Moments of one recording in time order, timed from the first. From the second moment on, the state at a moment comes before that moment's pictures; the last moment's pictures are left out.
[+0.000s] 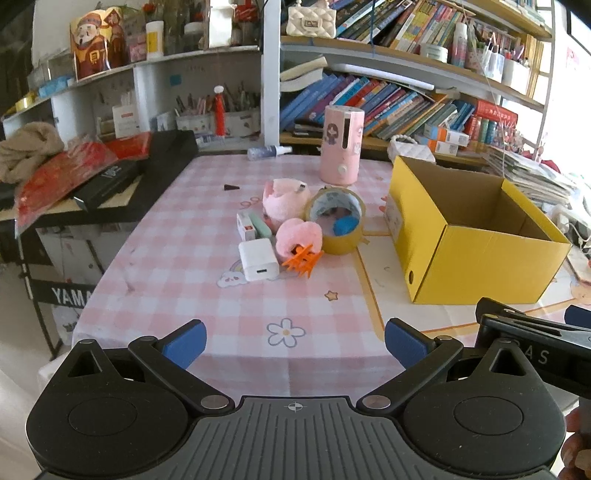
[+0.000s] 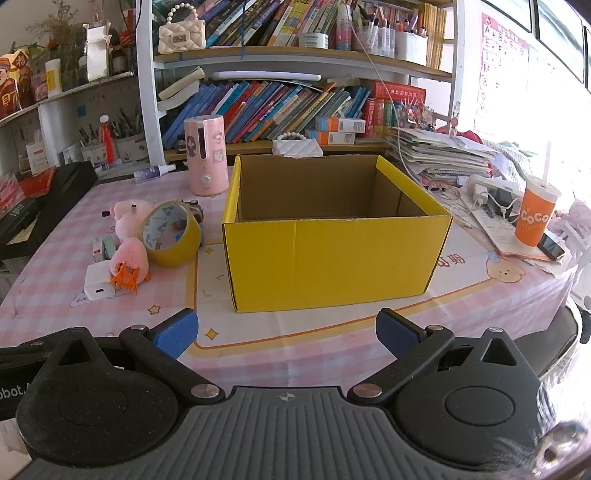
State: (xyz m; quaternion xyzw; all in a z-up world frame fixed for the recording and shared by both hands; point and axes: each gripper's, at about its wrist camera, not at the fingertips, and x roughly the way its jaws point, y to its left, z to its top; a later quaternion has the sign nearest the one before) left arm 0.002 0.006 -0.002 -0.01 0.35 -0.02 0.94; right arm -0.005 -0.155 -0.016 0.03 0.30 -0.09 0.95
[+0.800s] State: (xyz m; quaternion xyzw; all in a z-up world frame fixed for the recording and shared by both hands) left arm 0.006 0.034 -0.001 -0.01 0.33 0.00 0.94; right arm 0.007 -0.133 -0.012 0.03 0.30 -0.05 0.95
